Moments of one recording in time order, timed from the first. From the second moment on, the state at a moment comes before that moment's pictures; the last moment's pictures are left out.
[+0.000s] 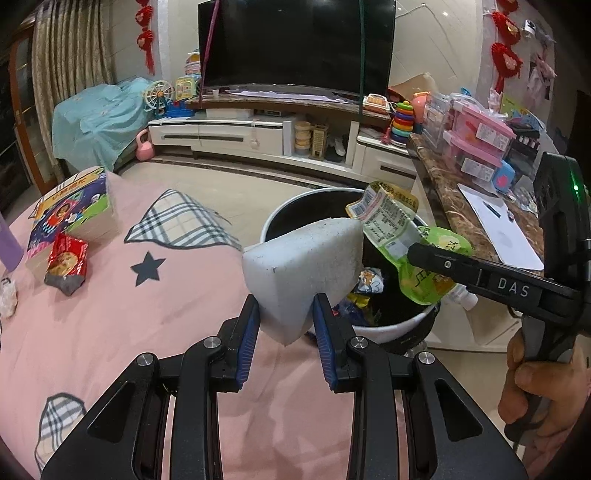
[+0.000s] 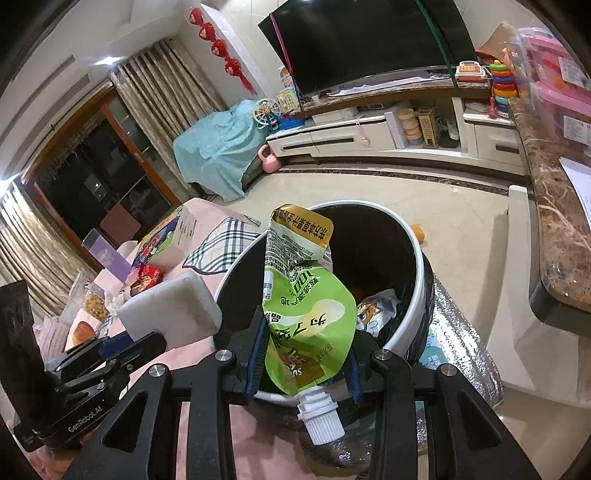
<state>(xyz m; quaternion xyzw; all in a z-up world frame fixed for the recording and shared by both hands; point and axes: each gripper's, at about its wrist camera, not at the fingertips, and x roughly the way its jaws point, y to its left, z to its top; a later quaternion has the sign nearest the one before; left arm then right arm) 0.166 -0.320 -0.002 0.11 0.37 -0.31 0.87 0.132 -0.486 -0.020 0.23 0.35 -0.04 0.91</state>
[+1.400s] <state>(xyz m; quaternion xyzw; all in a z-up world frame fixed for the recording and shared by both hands) 0.170 -0.271 -0.023 0.06 0.40 -0.26 0.88 0.139 -0.471 -0.010 0.22 0.34 -0.03 0.91</state>
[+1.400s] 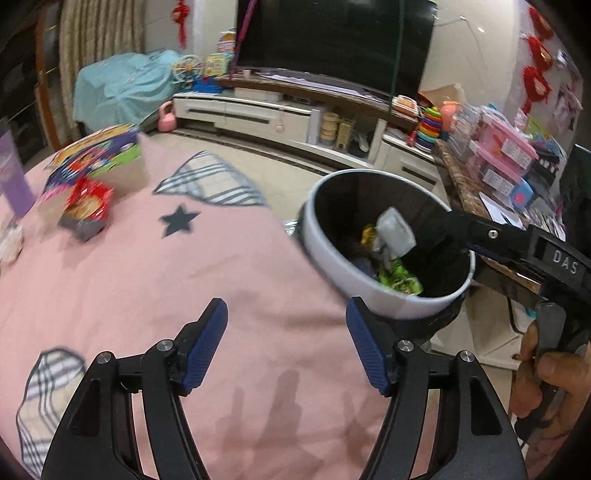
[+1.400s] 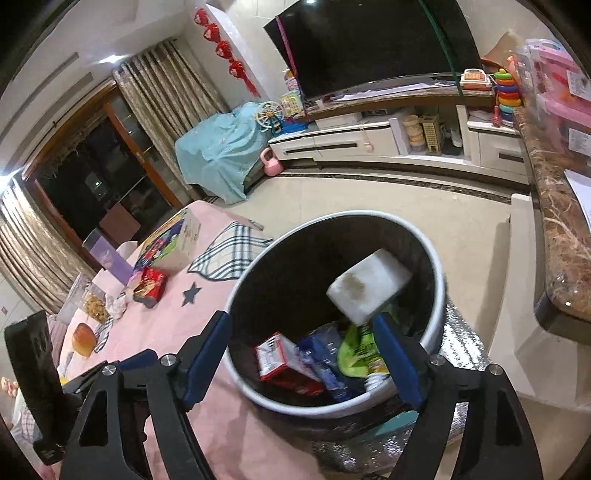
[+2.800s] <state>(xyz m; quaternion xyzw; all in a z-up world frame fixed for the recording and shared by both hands) 0.172 -0.027 -0.056 -0.09 0.41 -0.07 0.90 0.192 -0.275 -0.051 0.17 0.40 0.09 0.89</state>
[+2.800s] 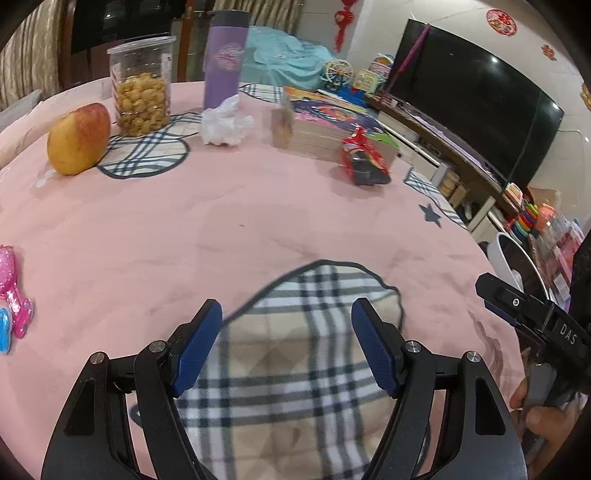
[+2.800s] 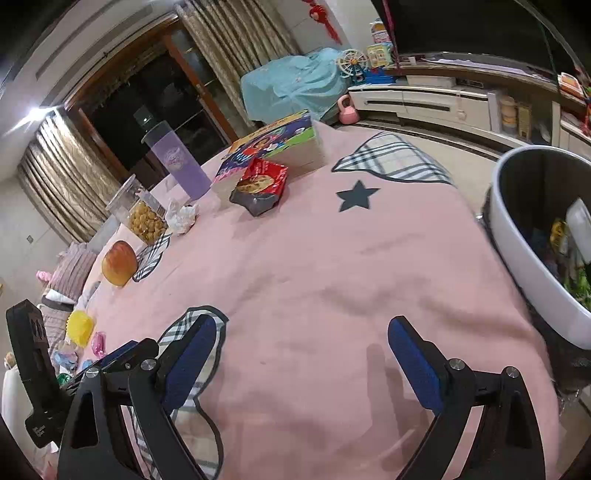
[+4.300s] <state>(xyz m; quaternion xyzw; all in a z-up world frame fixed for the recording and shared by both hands) 0.348 0.020 -0.060 -0.08 0.41 0.00 0.91 0.358 -0.219 -0.071 0.13 0.42 0.10 0.89</state>
